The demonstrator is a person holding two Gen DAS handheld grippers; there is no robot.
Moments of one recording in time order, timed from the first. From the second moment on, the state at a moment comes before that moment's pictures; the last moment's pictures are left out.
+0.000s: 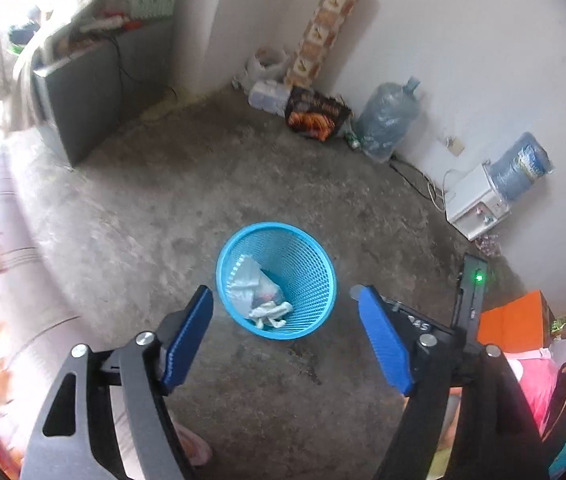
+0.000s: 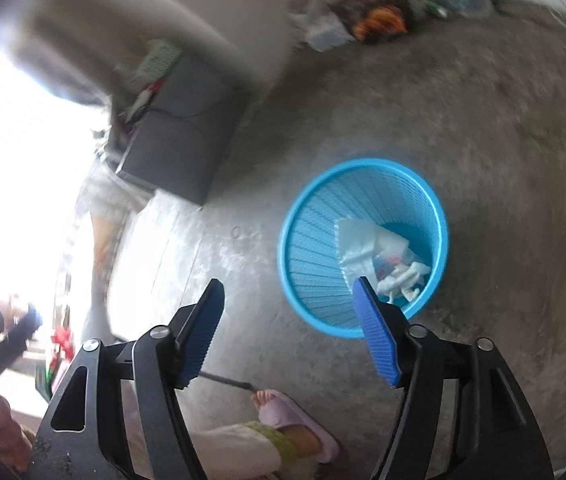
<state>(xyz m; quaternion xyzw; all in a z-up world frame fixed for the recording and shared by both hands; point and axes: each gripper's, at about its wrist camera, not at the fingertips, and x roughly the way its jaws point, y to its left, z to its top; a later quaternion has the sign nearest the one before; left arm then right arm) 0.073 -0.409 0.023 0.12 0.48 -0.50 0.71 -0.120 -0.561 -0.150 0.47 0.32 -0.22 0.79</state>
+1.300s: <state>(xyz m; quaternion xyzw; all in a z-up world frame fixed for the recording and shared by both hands) 0.153 0.121 0.051 -0.21 0.38 -0.20 0.88 0.159 -0.119 0.073 -0.19 0.28 0.22 0.92</state>
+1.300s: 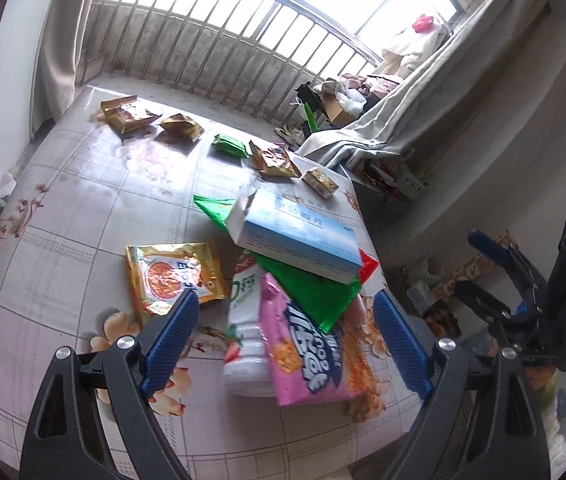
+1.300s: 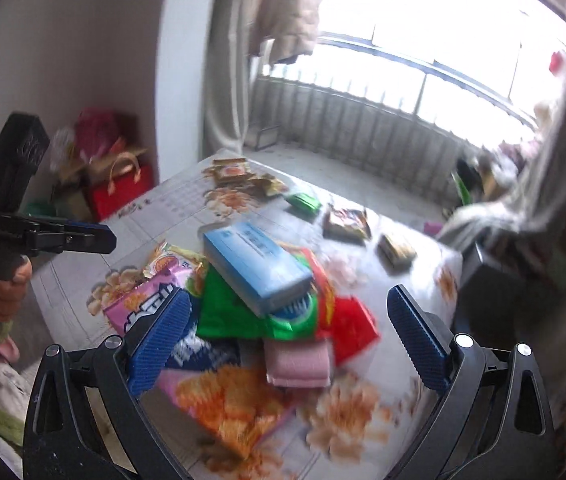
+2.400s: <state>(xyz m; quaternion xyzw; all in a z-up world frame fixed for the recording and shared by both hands) 0.194 0.172 -0.028 -0.20 0.45 -0.13 0.86 0.288 -0.052 -0.004 -0.24 0.48 0.27 0.80</state>
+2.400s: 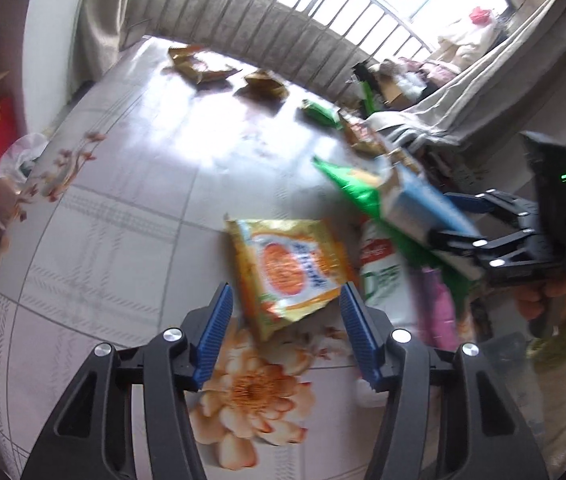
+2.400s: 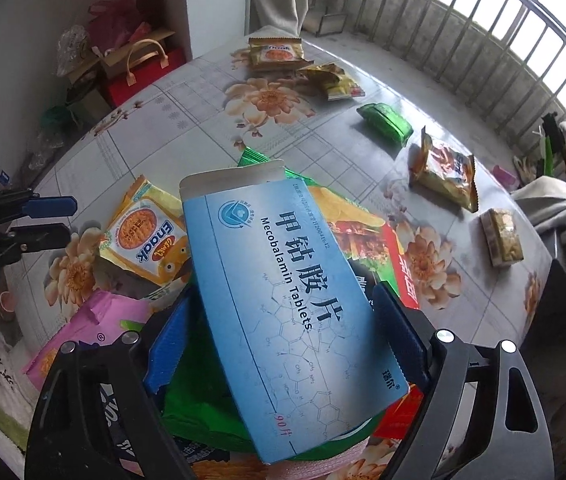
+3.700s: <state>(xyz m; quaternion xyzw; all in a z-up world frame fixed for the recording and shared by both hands) 0.184 0.165 -0.007 -0.05 0.38 -0.03 0.92 0.266 -0.071 0.043 -0.18 0.43 0.25 0.85</state>
